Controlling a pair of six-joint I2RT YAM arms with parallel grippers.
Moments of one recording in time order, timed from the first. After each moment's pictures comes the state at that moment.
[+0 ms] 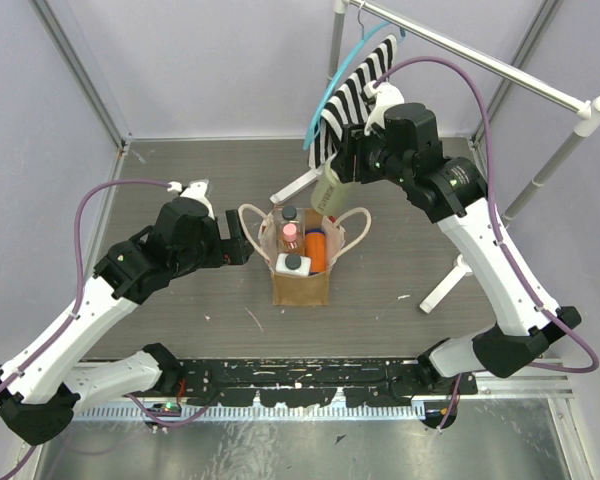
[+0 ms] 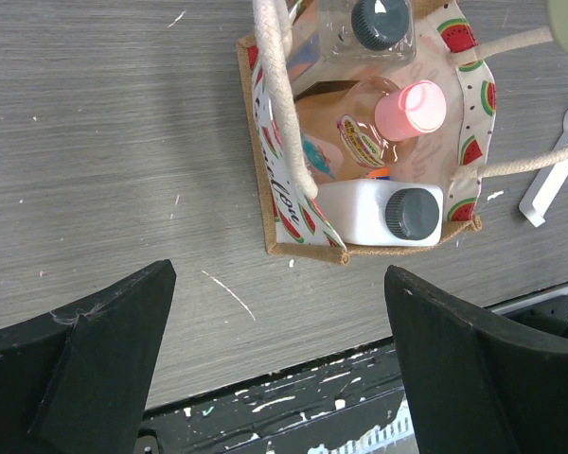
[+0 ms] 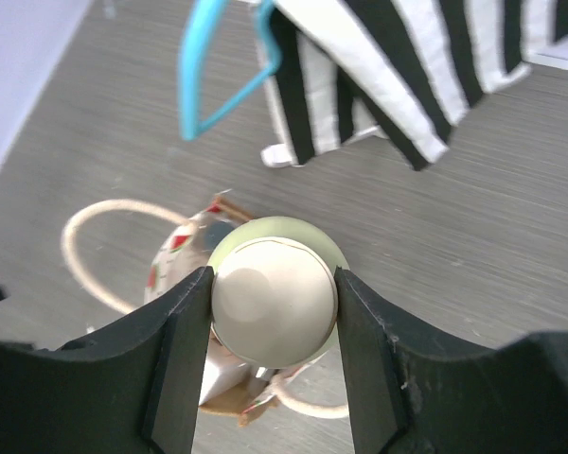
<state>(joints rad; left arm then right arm) -0.73 0.99 1.17 -0.86 -0.22 -0.63 0.55 1.40 1.81 -0.82 0.06 0.23</state>
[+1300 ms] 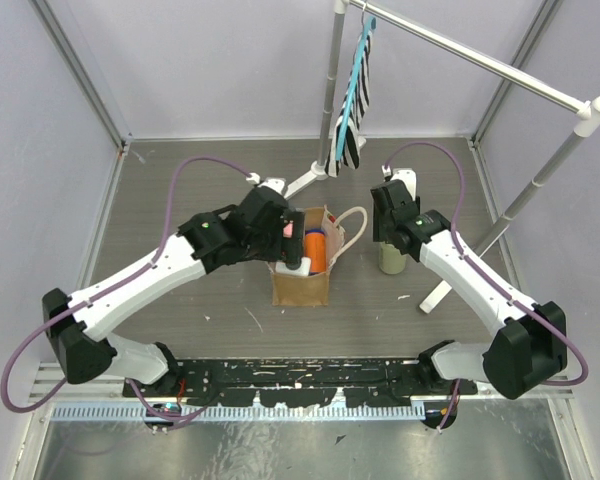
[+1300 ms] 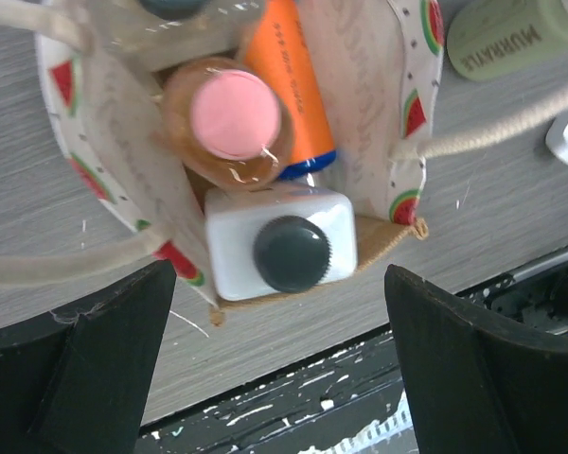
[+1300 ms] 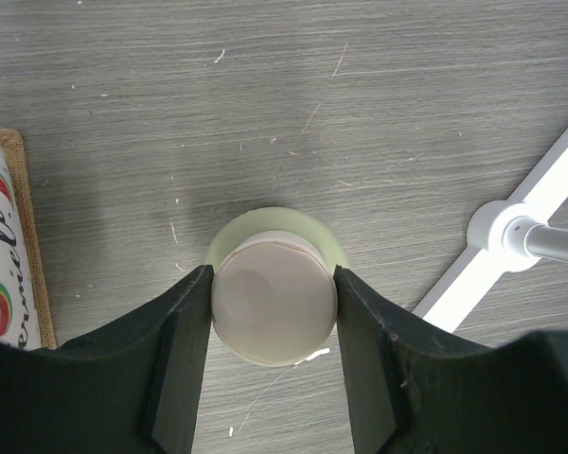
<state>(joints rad) -0.94 1.40 1.37 -0.82 -0.25 -0.62 0.45 1.28 1.05 -0.65 0.48 0.32</state>
